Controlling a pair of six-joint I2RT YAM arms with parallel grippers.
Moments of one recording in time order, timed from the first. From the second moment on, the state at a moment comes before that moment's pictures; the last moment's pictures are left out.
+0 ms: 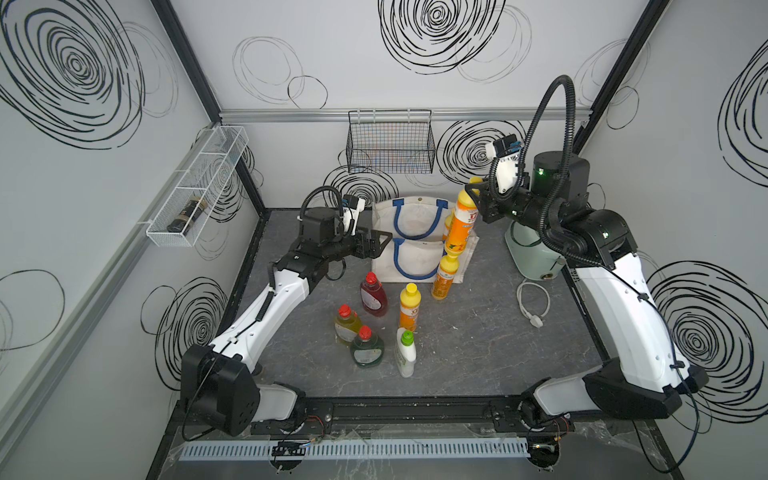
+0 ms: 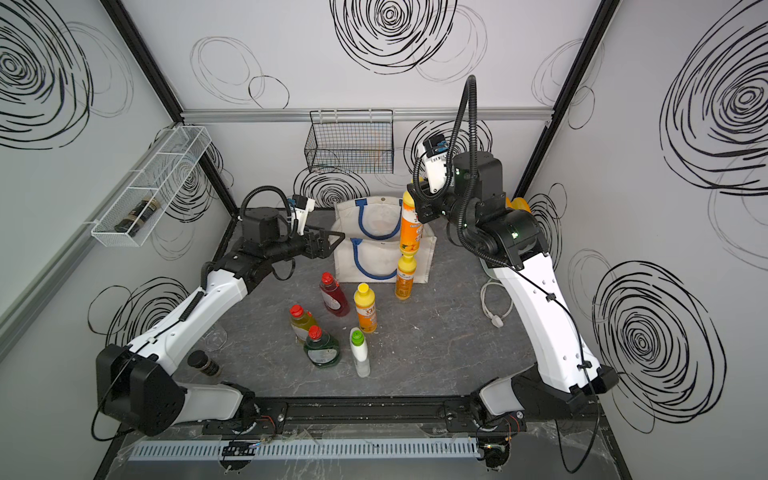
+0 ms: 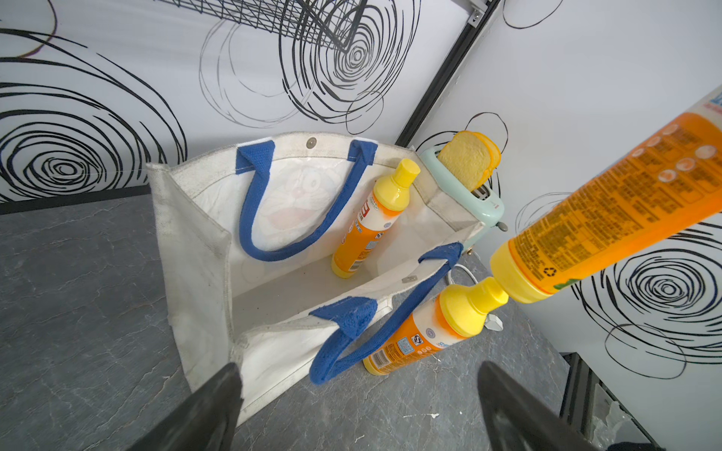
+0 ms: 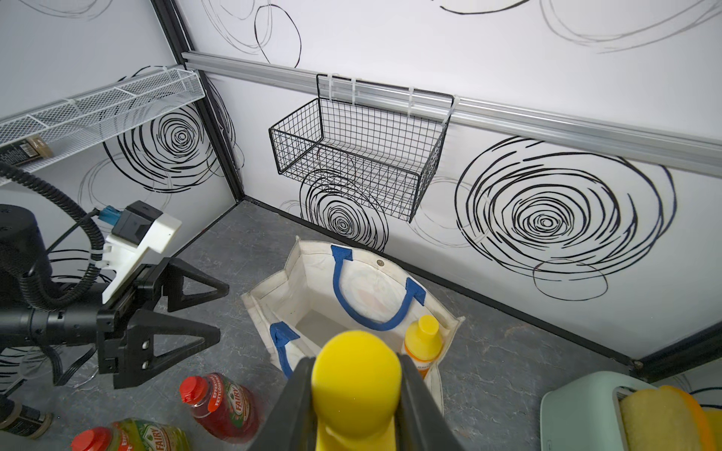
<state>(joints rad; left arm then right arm) -0.29 1.37 1.17 -0.19 0.51 -0.28 0.51 1.43 2.03 -0.90 0.00 0.01</state>
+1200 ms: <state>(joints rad) -0.29 1.37 1.17 -0.19 0.52 -0.28 0.35 1.60 2.11 -0.75 -0.13 -0.02</state>
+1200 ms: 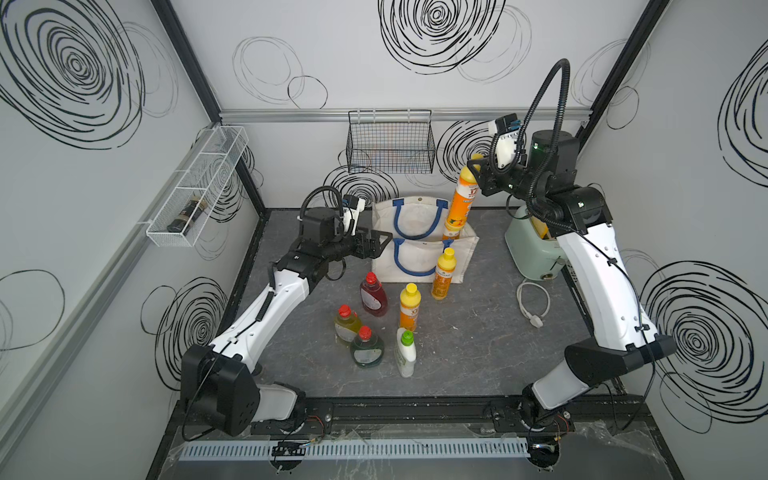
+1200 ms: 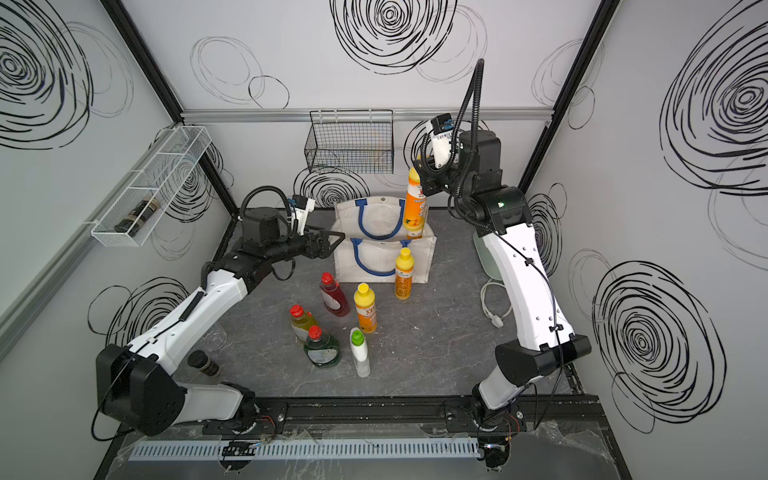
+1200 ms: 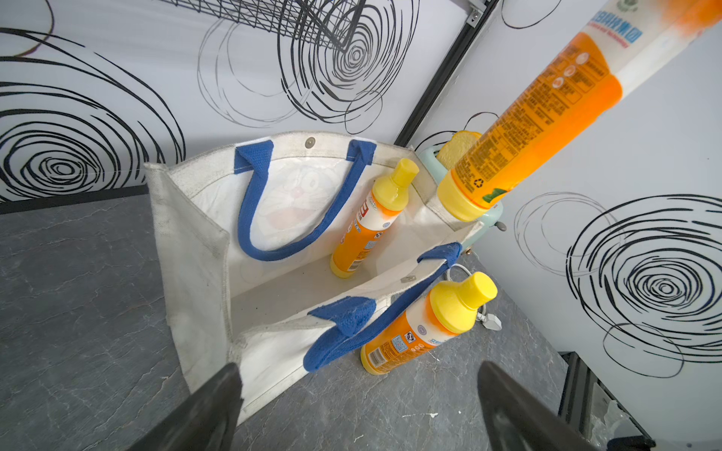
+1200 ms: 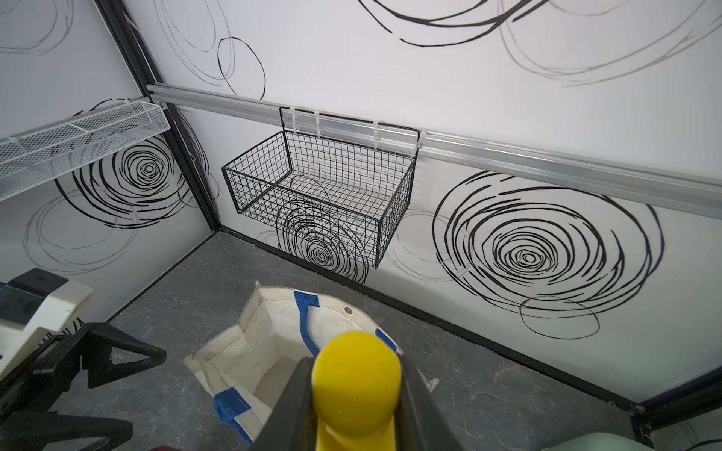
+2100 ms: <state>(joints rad) -0.29 1.37 1.17 -0.19 0.52 -0.28 0.32 1.54 1.71 -0.57 -0.11 -0.02</state>
